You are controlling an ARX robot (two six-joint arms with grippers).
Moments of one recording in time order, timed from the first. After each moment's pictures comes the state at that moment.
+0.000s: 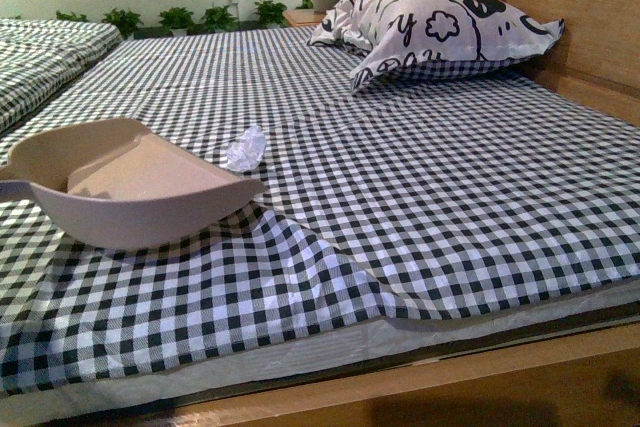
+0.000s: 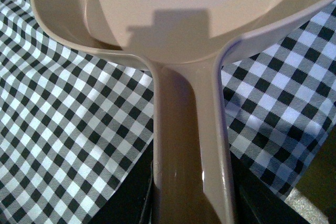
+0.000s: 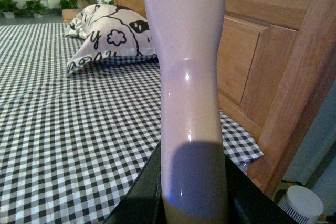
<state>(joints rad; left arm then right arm) 0.27 1.69 1.12 -0.33 0.53 1.01 0.64 0.56 0.40 0.19 0.80 -0.04</state>
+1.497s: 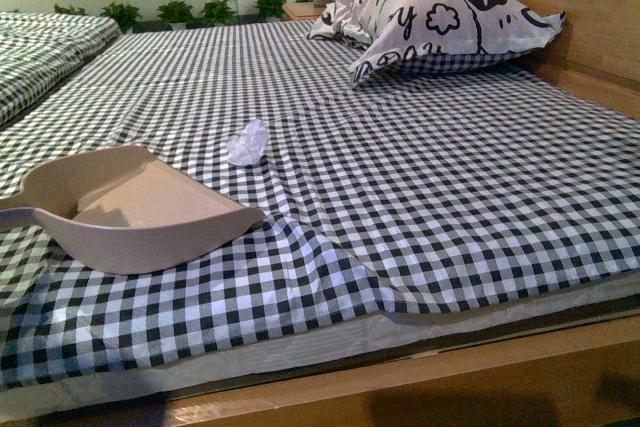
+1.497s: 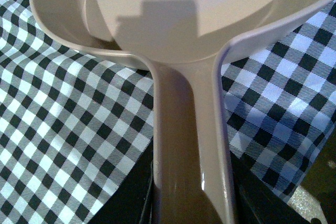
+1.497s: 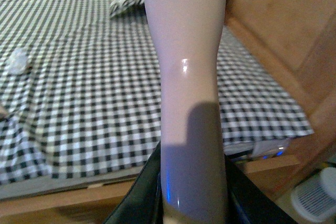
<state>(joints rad) 0.27 1.77 1.15 -0.36 0.51 1.05 0.48 0.70 0.54 -0.10 0.41 0.05</state>
